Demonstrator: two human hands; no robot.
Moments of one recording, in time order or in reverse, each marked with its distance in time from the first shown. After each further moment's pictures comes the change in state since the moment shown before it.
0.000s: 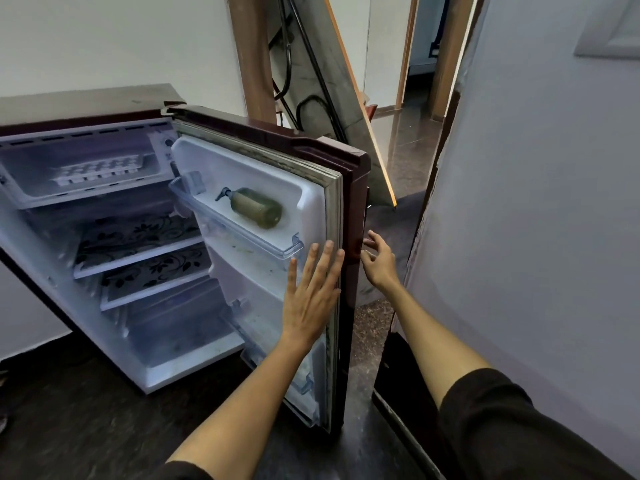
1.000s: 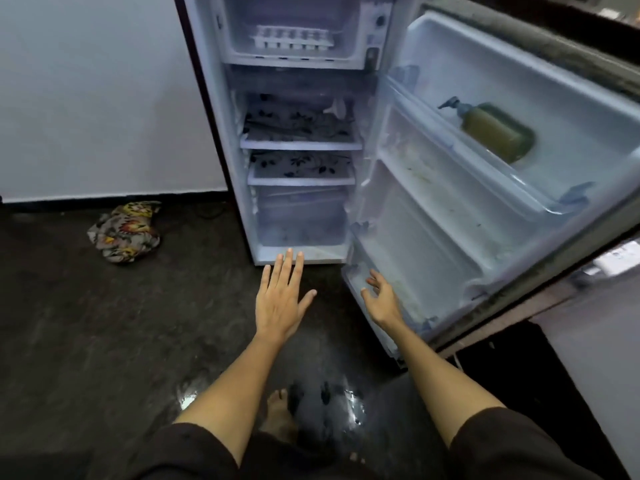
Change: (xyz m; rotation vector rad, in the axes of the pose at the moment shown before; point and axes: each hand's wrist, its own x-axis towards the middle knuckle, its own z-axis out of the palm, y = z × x) left_hand -0.283 -0.236 -0.031 -0.069 -0.653 -0.614; right_hand -0.196 0.040 0.291 -0.252 -0.533 0.188
